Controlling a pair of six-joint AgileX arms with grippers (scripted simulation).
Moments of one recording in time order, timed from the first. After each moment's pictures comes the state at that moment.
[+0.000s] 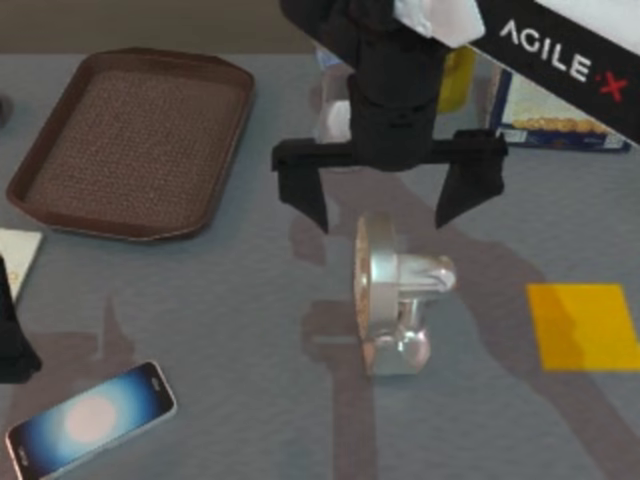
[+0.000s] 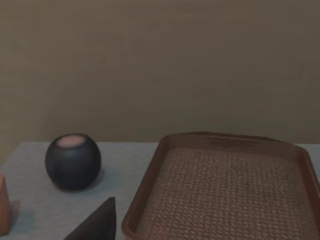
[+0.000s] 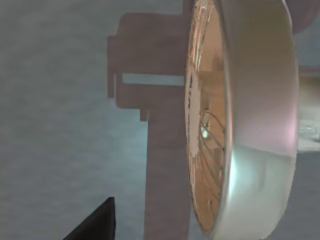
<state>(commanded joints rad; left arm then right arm) 0.00 0.00 0.00 0.00 0.00 0.00 0.69 2.26 2.21 -1.53 0.00 0.66</state>
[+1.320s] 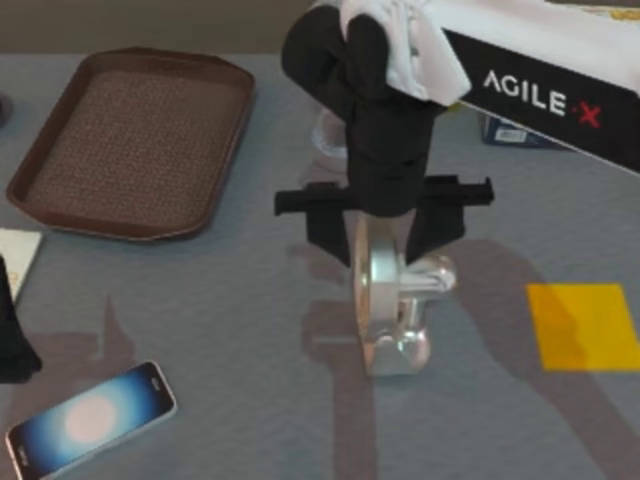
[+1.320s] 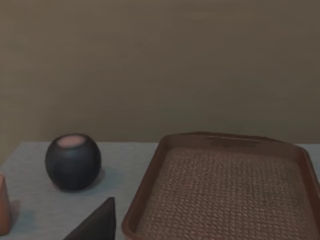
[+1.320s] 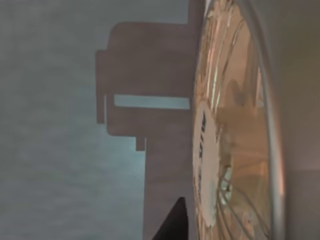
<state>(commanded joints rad) 0.00 0.00 0.00 0.00 0.00 0.00 0.69 2.24 1.98 -1.31 0.00 0.66</state>
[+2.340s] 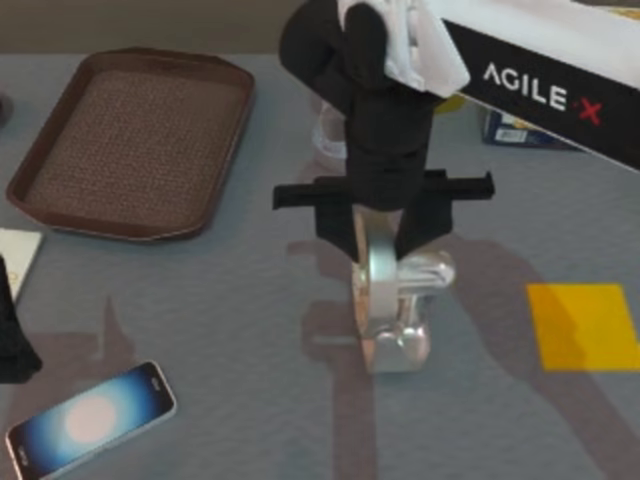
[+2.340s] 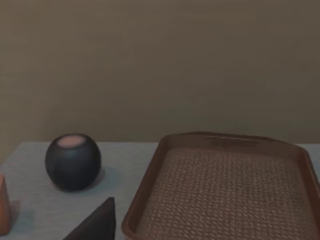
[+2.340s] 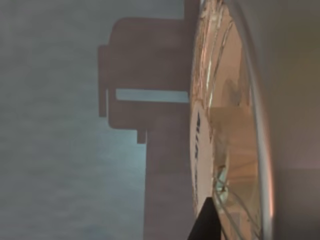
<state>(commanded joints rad) 0.00 0.00 0.00 0.00 0.00 0.00 0.69 2.24 2.02 -1.35 0.00 0.66</state>
